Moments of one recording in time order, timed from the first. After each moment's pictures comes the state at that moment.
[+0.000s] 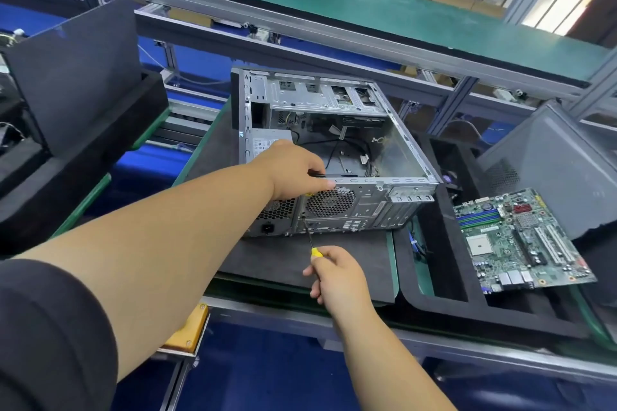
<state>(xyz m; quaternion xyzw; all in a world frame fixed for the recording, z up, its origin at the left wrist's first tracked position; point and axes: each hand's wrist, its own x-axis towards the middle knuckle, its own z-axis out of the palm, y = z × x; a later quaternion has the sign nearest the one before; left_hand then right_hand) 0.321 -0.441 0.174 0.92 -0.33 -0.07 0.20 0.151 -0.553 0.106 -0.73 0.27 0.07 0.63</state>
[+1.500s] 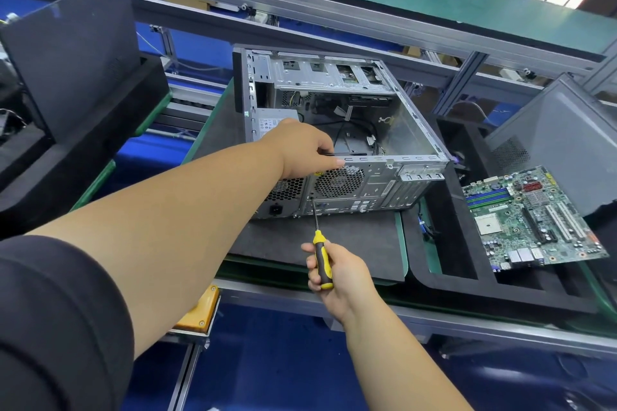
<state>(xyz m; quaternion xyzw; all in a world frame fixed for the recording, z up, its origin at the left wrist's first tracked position) 0.320 -0.444 0.176 0.92 -0.34 -0.05 0.18 0.148 -0.546 0.078 -0.49 0.37 0.14 0.77</state>
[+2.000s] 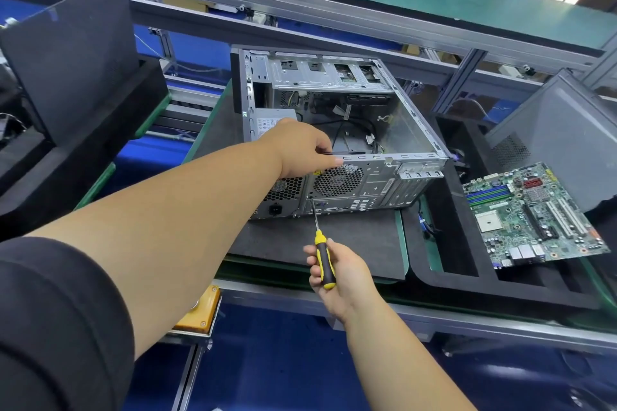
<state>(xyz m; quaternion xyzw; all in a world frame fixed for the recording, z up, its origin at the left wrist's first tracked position) 0.321 -0.444 0.175 0.92 -0.34 -0.06 0.19 0.149 -0.547 0.076 -0.44 0.41 0.12 0.79</state>
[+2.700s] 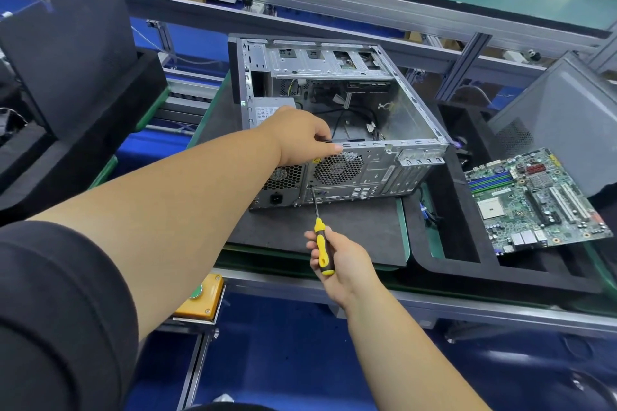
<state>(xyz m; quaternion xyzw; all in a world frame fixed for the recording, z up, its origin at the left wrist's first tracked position) 0.325 -0.445 0.173 0.92 -0.35 -0.05 0.18 0.146 -0.547 0.077 -0.44 0.39 0.11 0.80</state>
